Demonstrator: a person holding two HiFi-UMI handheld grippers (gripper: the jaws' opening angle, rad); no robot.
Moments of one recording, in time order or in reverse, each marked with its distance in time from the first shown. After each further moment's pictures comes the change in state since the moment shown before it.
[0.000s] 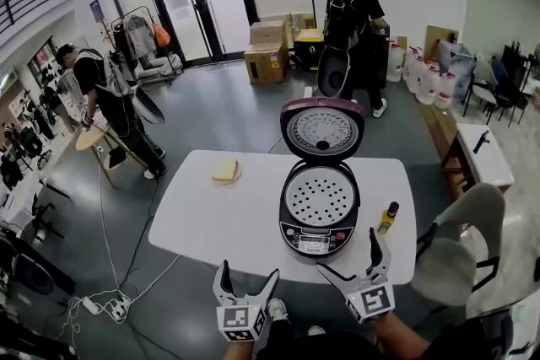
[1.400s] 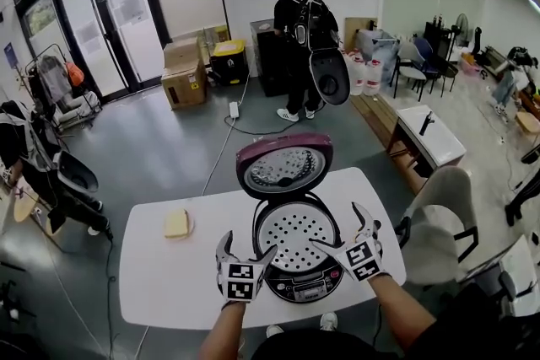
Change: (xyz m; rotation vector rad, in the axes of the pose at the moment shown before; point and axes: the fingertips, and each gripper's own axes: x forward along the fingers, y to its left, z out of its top) left arm 0.284 -0.015 -0.011 0.216 0.256 -0.450; right arm 0.135 -0.141 -0.113 -0.148 0.496 -0.194
